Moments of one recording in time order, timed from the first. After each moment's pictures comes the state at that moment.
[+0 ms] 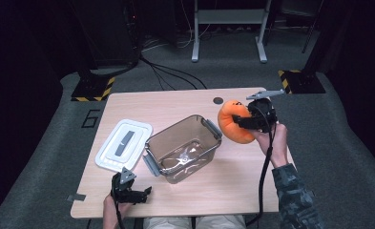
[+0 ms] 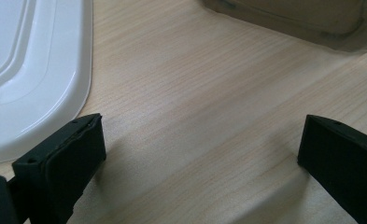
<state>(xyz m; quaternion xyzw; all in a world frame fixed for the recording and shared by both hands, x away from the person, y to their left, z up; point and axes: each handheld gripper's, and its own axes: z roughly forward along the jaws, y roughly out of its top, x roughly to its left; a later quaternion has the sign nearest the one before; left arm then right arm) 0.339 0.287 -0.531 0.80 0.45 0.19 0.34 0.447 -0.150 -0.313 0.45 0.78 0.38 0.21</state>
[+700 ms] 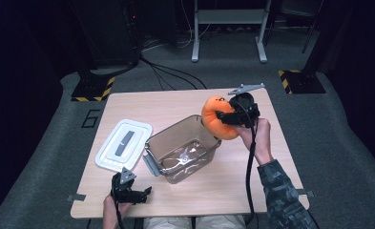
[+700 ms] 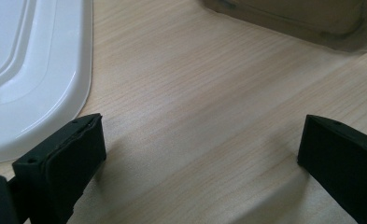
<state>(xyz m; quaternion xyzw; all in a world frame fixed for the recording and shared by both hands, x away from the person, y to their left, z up) 0.339 0.287 -0.531 0.80 0.45 0.19 0.34 0.452 -0.103 -0.298 0.42 0.79 0.39 0.21</state>
